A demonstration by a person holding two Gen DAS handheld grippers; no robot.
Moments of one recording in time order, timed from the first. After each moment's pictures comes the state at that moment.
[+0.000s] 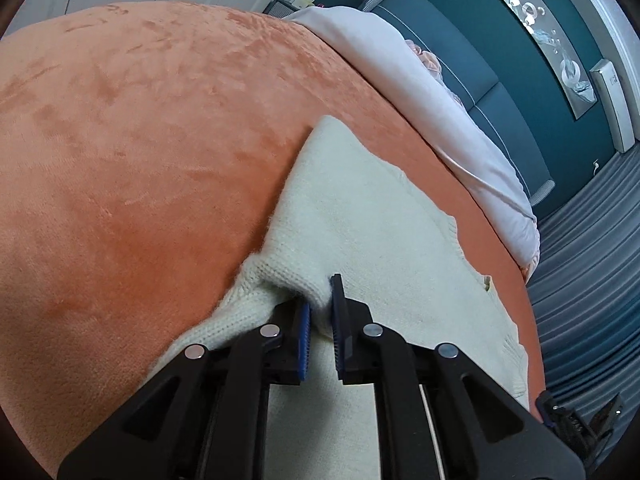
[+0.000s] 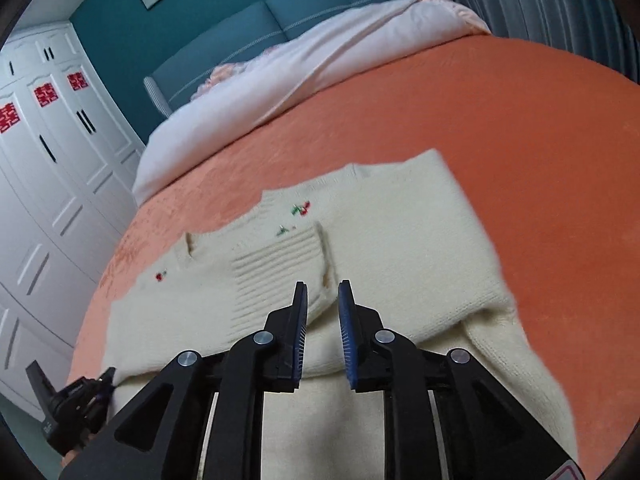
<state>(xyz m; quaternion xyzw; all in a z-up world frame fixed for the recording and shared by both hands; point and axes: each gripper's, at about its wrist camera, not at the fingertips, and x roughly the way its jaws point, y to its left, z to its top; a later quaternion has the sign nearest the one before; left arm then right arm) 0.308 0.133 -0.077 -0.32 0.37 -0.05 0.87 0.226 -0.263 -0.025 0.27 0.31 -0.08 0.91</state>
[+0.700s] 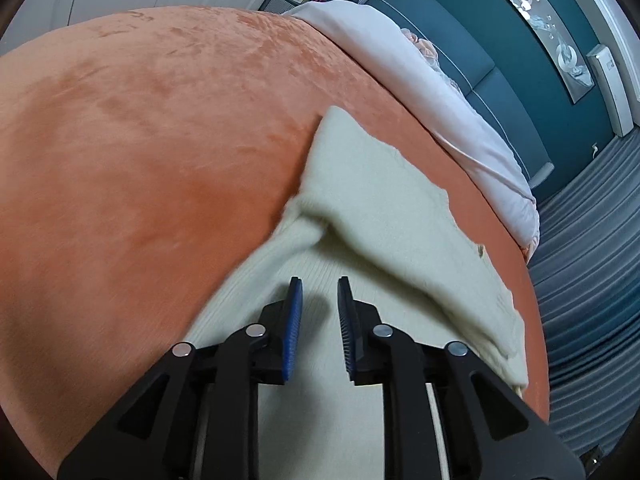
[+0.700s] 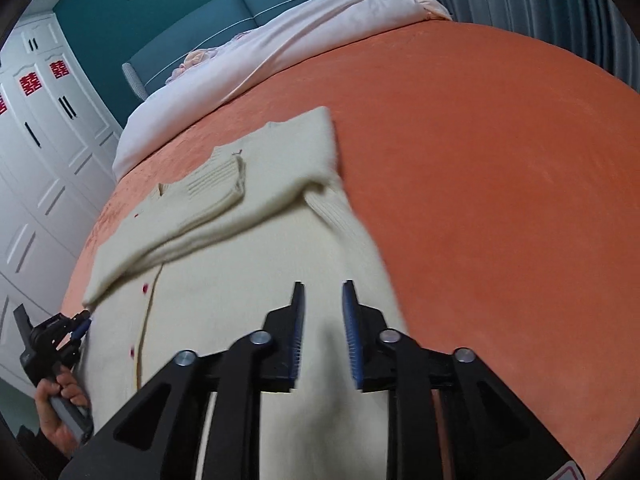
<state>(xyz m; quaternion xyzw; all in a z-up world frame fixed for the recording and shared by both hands) 0.242 0.148 -0.055 -0.30 0.40 -0.06 0.86 0.065 -0.308 -0.033 0.26 0.37 -0.13 0.88</state>
